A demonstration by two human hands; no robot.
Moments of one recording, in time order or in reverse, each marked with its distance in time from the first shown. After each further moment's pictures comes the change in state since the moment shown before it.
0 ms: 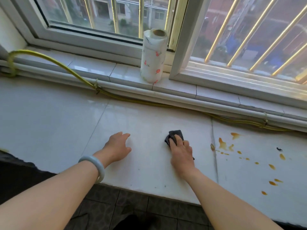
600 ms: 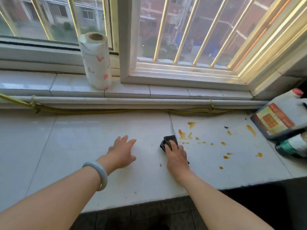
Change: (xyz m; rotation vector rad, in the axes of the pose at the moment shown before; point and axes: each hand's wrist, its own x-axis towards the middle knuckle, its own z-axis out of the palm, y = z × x) left_hand 0.014 0.130 0.027 0.216 -0.115 0.336; right_hand -0.048 0.088 -0.008 -0.029 0.025 0.271
